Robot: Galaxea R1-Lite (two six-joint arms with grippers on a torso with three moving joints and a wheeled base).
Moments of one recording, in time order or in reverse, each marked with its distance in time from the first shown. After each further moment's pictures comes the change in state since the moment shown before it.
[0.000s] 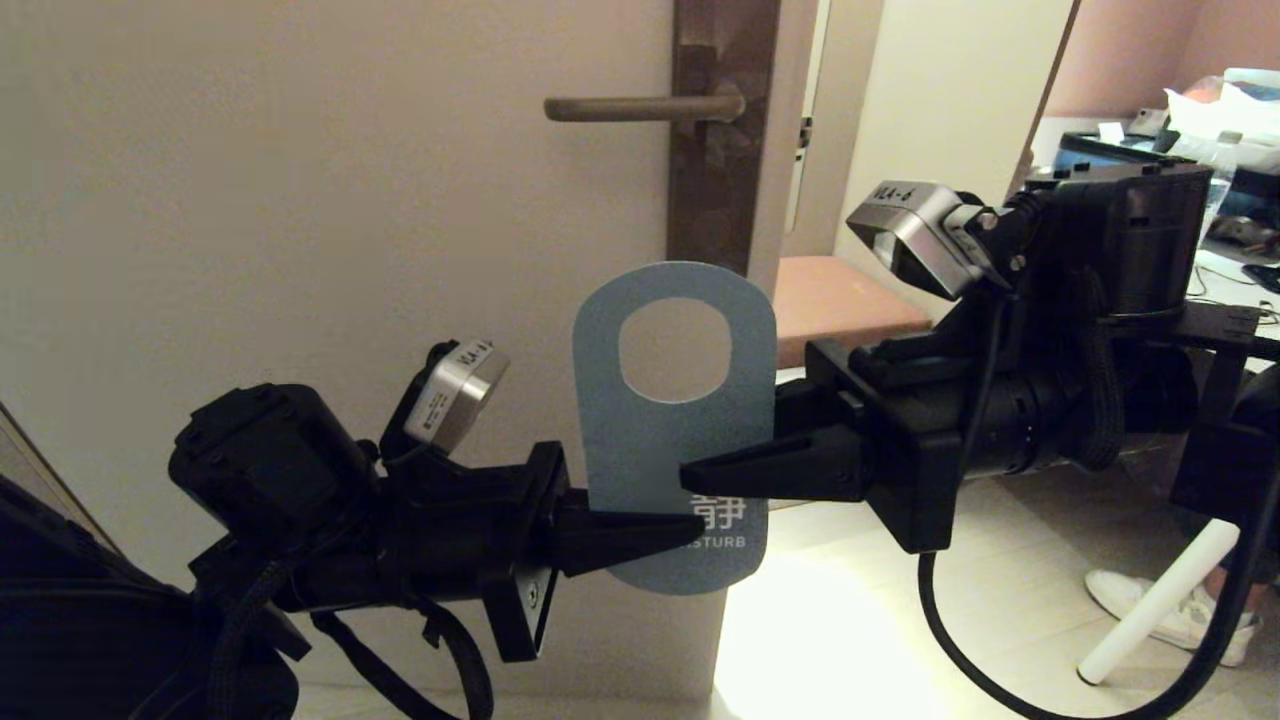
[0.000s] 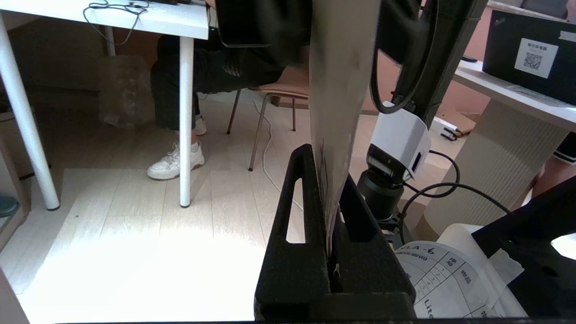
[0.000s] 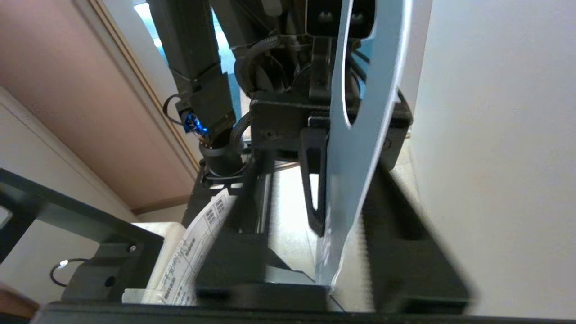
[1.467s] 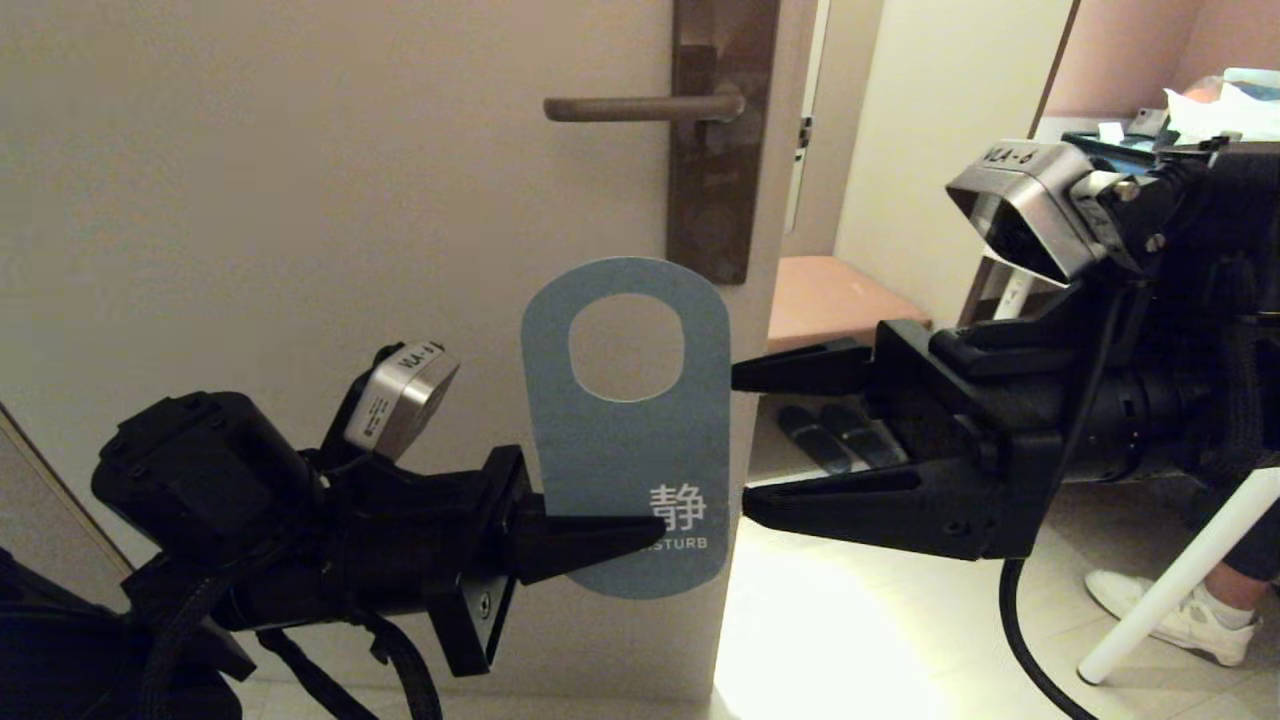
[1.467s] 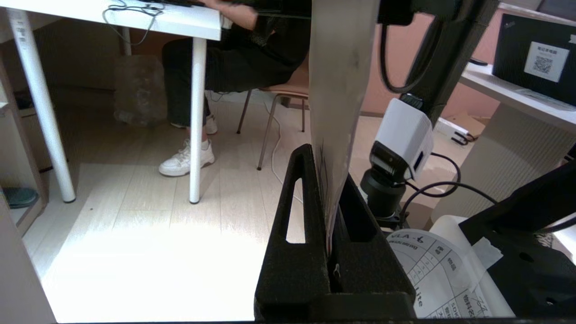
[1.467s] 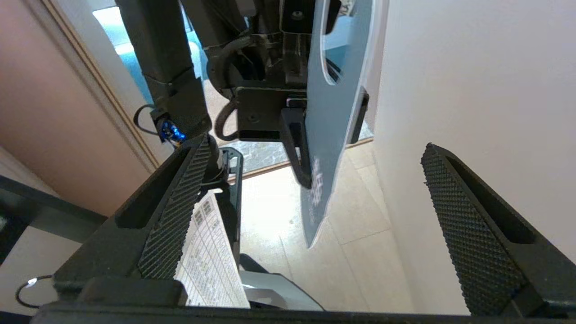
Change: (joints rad) left arm 0.048 -0.067 0.073 0.000 0.000 0.003; right arm -0.018 -0.120 0.069 0.001 -0.101 -0.010
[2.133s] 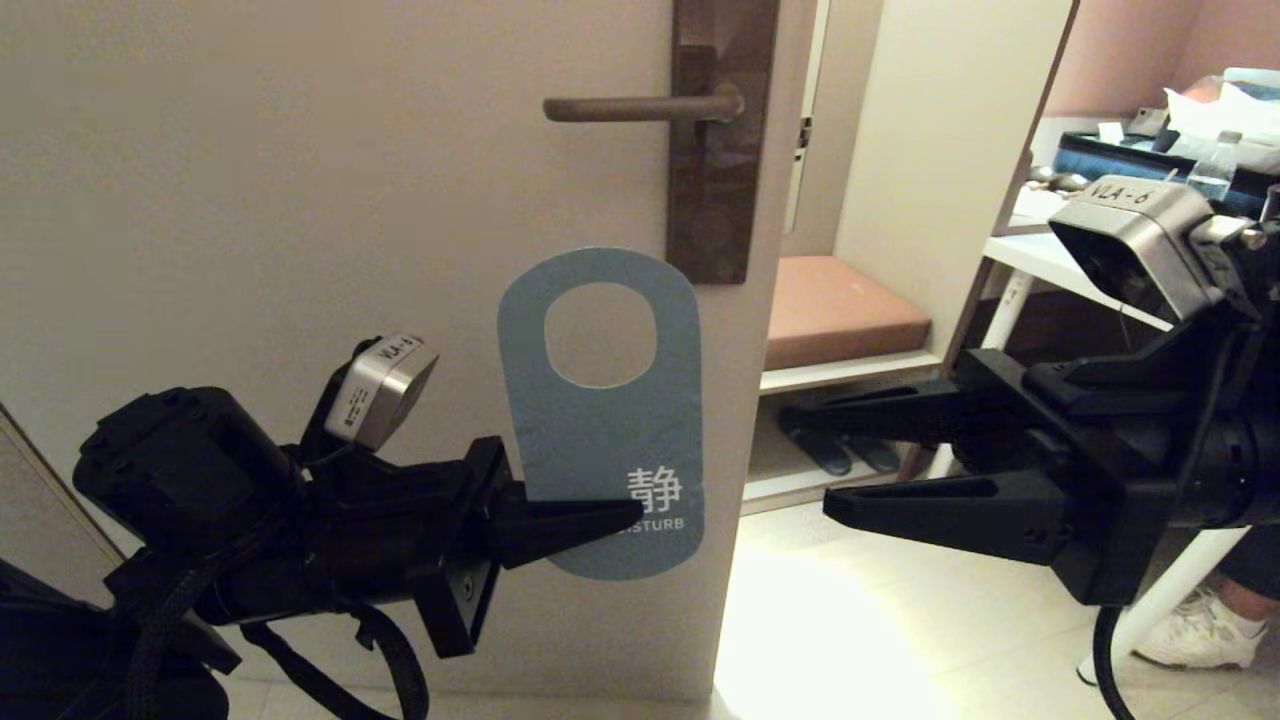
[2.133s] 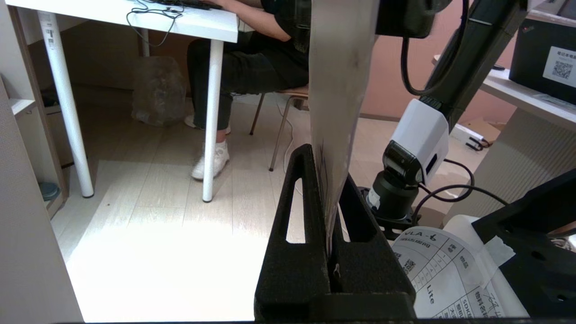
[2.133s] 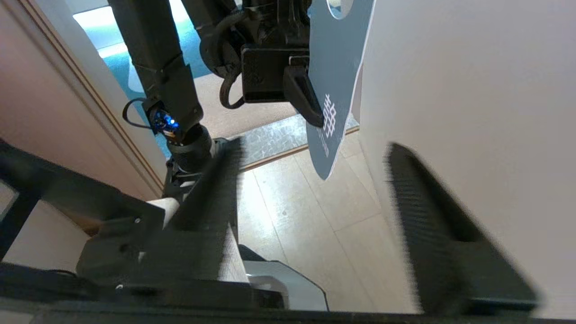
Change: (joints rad) left arm 0.039 -0.009 0.008 0.000 -0.001 -0.001; right arm -0.072 -0.111 0.132 0.000 -0.006 -0.001
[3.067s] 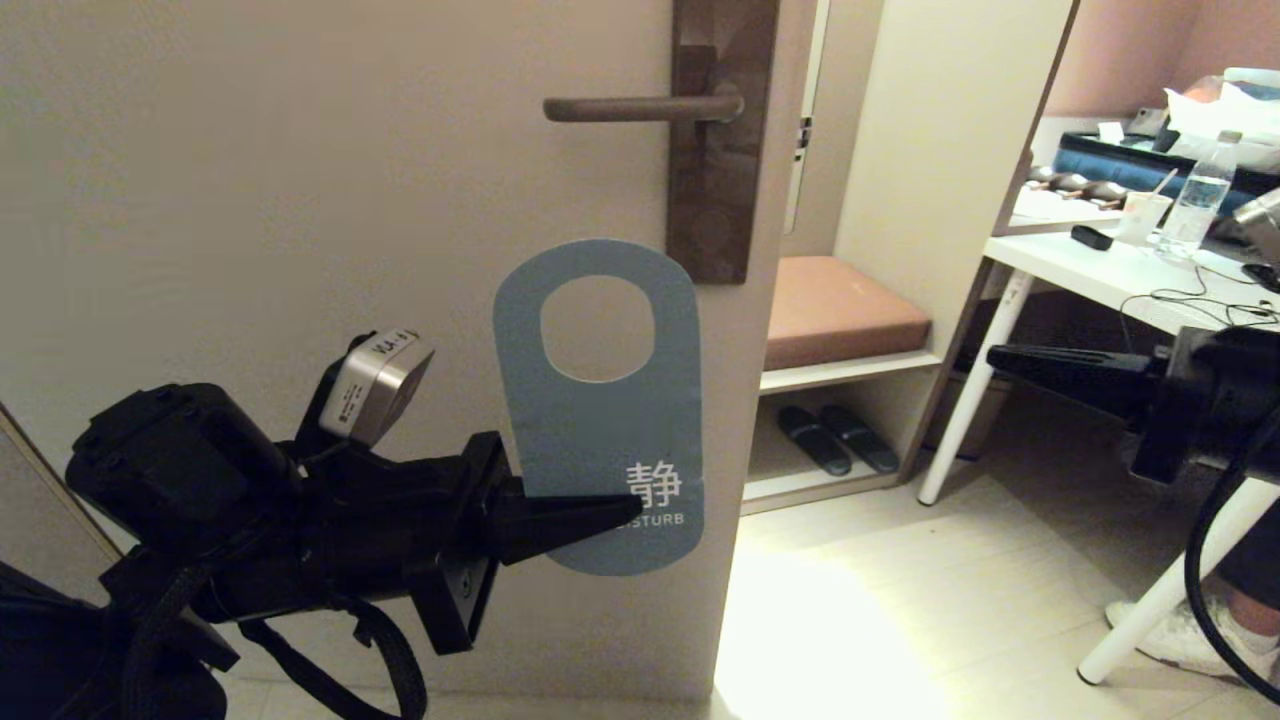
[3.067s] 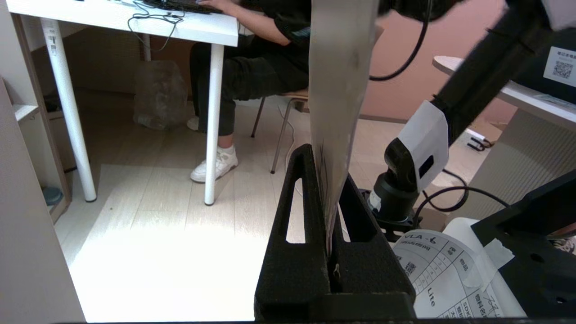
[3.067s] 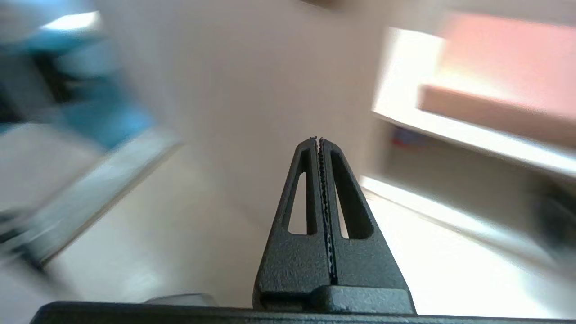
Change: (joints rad) left arm 0.002 -0.006 -0.006 0.000 0.000 0.002; right arm -0.378 -0.159 0.146 0.001 -0.380 0.013
